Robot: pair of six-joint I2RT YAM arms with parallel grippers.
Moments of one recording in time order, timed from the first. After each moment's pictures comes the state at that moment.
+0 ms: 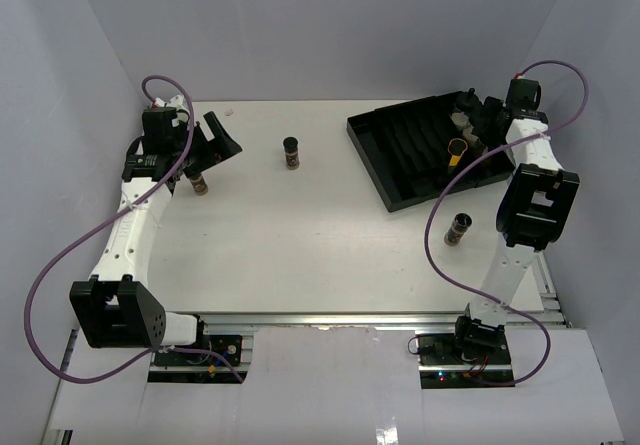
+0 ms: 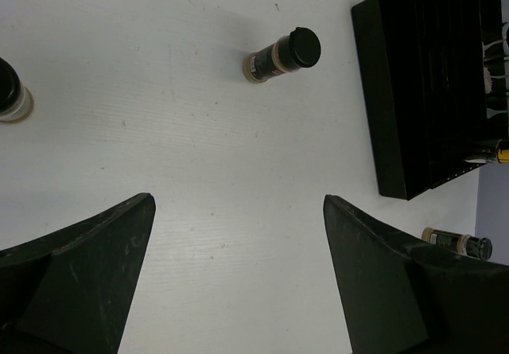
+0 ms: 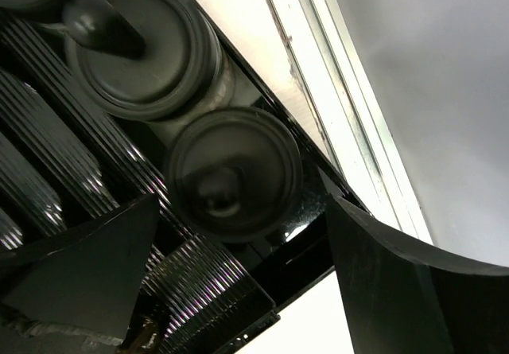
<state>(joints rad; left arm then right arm) -0.01 1.35 1.30 -0.56 0.27 -0.45 -0.21 2.09 1.80 -0.48 0.09 0.13</state>
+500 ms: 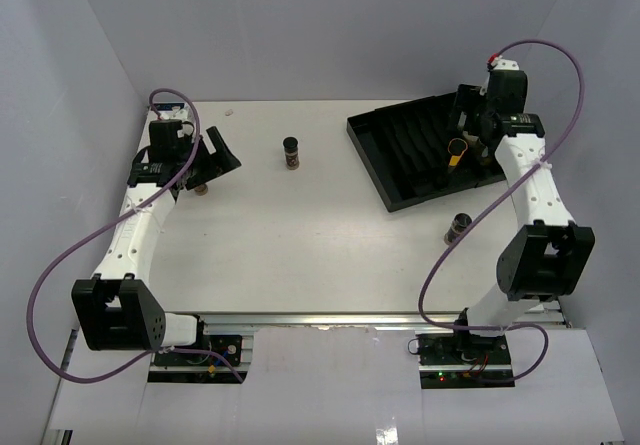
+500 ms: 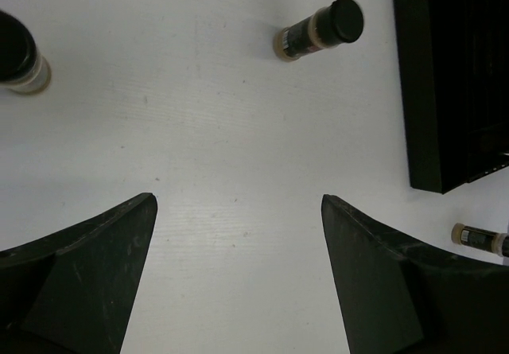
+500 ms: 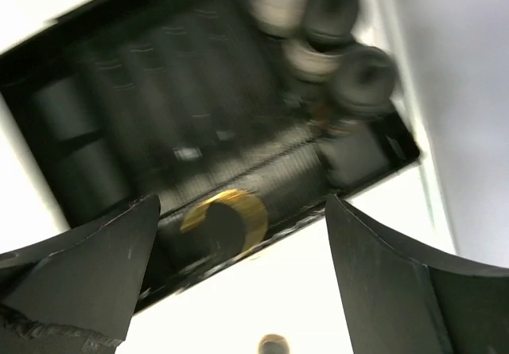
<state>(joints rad) -0.01 1.33 1.22 -0.55 0.24 -0.42 -0.04 1.67 1.61 -0.56 0.10 0.11</state>
